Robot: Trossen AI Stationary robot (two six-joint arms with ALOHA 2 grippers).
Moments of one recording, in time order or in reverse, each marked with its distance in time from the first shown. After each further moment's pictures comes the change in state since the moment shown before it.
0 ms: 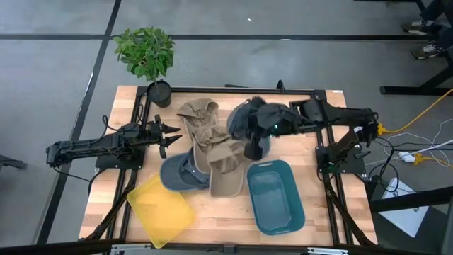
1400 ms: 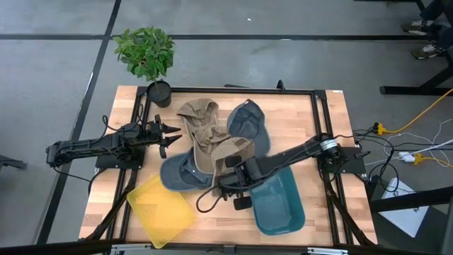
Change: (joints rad) left arm 0.000 0.000 0.000 0.000 0.000 0.000; right arm 0.203 0.459 -0.003 -0.170 -0.160 -0.024
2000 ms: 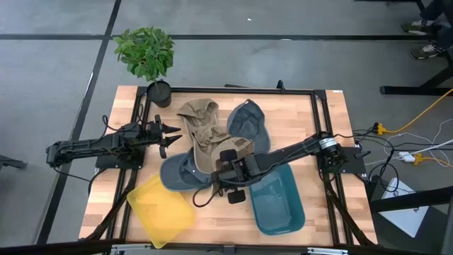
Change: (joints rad) left arm 0.000 0.000 0.000 0.000 0.000 0.000; right arm -0.039 0.000 -0.016 0.109 0.126 -0.094
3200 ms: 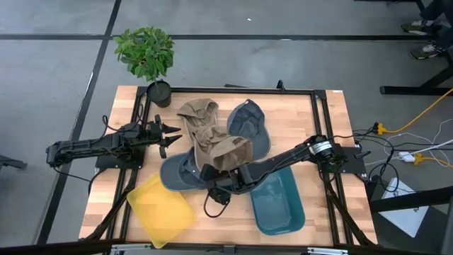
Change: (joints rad) left arm 0.000 0.000 0.000 0.000 0.000 0.000; right arm 0.018 0.063 -0.157 0.372 0.176 -1.046
